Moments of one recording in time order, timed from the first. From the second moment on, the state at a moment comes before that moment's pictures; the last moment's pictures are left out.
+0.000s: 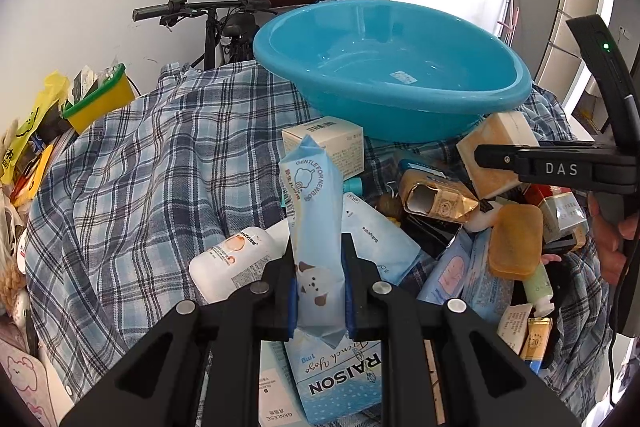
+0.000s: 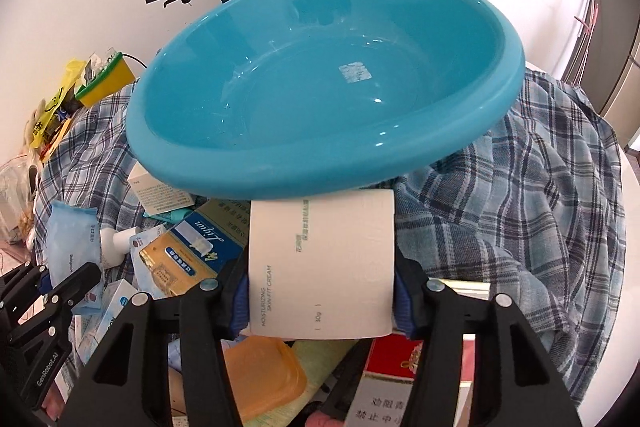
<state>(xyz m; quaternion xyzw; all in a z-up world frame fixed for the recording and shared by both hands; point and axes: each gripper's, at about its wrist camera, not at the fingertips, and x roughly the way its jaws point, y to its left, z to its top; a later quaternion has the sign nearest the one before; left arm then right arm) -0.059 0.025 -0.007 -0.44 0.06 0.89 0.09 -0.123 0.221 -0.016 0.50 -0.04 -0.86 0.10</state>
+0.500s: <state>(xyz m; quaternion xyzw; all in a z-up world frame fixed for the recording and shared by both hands) -0.053 0.036 -0.002 -0.43 0.07 0.90 0.10 -0.075 0.236 0.007 0.47 -0.03 -0.88 0.13</state>
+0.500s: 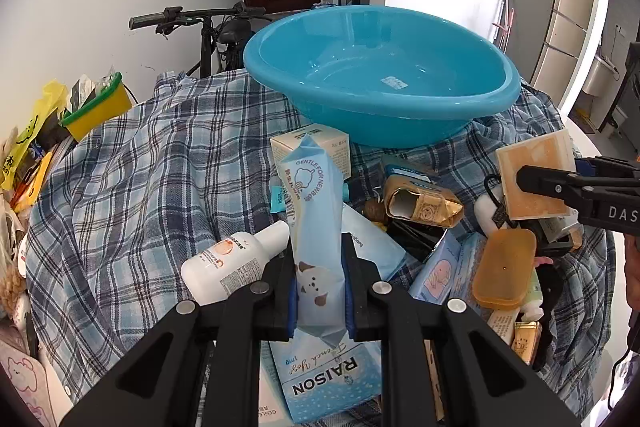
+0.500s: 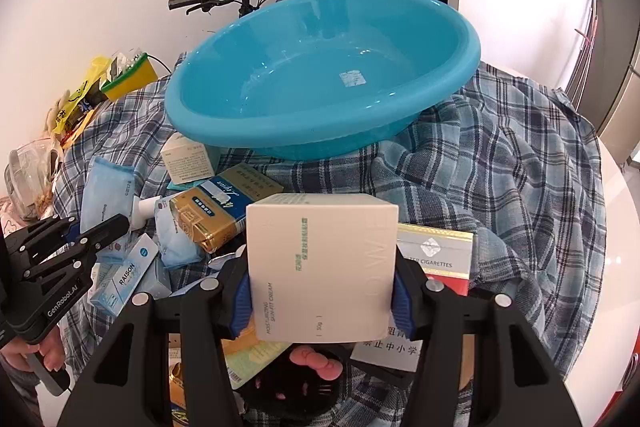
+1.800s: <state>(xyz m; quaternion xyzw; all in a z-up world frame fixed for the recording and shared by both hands) 0.032 0.028 0.147 -0.05 0.00 1.00 0.07 0.041 0.215 0.166 0.07 -0.01 -0.99 0.08</state>
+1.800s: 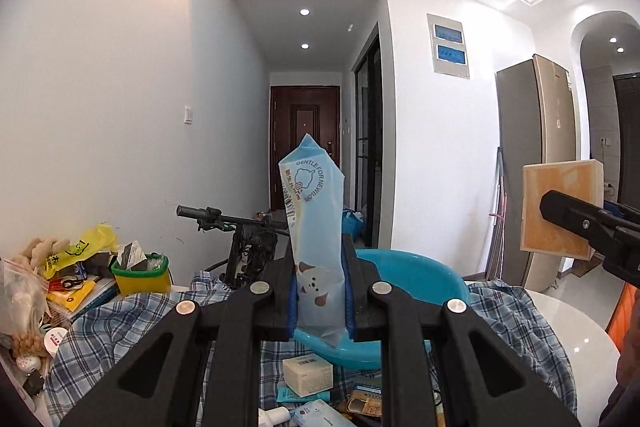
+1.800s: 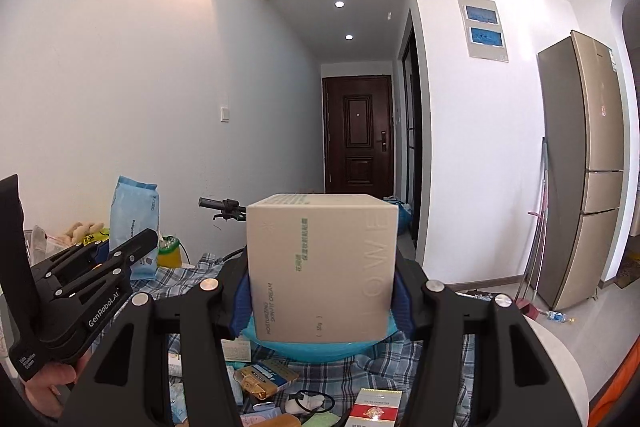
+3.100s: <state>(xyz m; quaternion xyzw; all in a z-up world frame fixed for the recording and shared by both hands) -0.093 0.041 0.156 -0.08 -0.02 0.99 0.10 -0.066 0.219 0.163 0.09 -0.02 -0.99 0.07</state>
